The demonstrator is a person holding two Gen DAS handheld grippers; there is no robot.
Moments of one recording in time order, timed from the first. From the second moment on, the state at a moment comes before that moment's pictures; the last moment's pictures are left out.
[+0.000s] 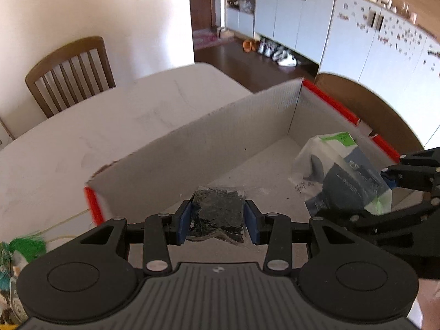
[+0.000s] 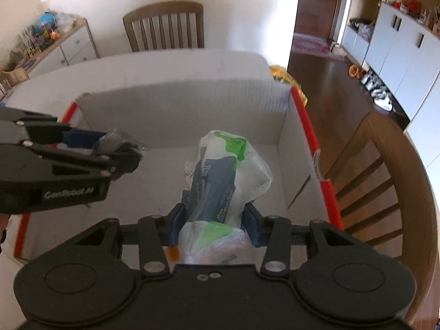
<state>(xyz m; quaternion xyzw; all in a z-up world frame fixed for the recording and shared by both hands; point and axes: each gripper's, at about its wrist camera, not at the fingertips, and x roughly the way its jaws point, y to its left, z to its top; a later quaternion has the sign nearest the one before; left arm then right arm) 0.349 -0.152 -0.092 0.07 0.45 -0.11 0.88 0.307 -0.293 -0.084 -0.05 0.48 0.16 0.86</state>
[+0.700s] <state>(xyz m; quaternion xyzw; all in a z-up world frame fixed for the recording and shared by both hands) 0.382 -0.173 -0.138 0.09 0.56 -0.11 0.82 0.315 -0.282 -0.123 -0.08 0.54 0.16 0.82</state>
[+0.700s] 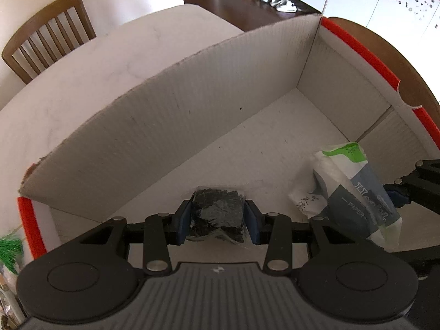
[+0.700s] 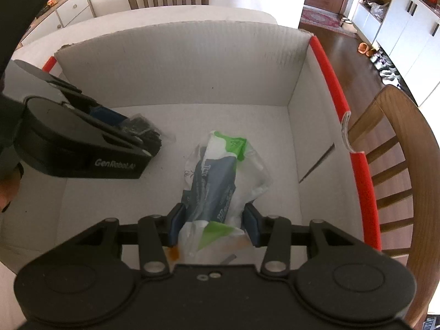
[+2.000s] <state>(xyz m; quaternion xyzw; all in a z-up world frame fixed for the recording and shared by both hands) 0.327 -0.128 -0.047 0.01 0.47 -0.11 0.88 0.275 -0.300 -0.038 -0.02 0.46 0.18 0.87</state>
